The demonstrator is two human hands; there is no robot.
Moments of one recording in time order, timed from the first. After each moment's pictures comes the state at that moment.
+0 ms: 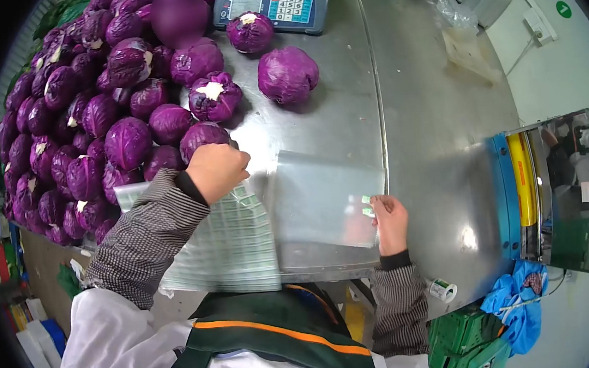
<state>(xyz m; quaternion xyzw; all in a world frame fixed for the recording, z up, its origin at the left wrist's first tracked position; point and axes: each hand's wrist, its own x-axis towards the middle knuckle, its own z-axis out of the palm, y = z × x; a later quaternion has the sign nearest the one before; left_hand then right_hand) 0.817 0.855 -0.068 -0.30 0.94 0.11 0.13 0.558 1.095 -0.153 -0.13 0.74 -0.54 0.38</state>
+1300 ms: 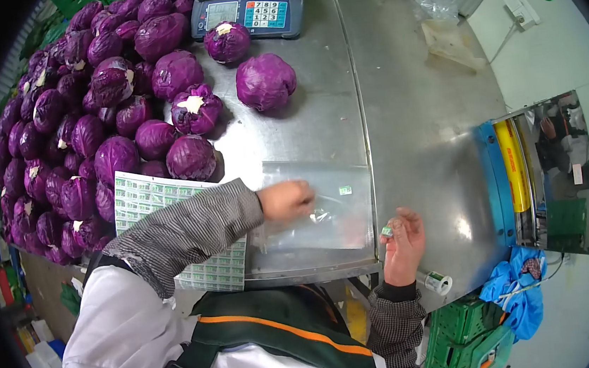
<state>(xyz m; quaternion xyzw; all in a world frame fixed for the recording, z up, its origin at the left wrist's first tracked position) 0.724 0.902 -0.170 -0.04 0.90 0.43 0.06 0.574 1.142 -0.091 -0.10 0.60 -0.73 0.32</state>
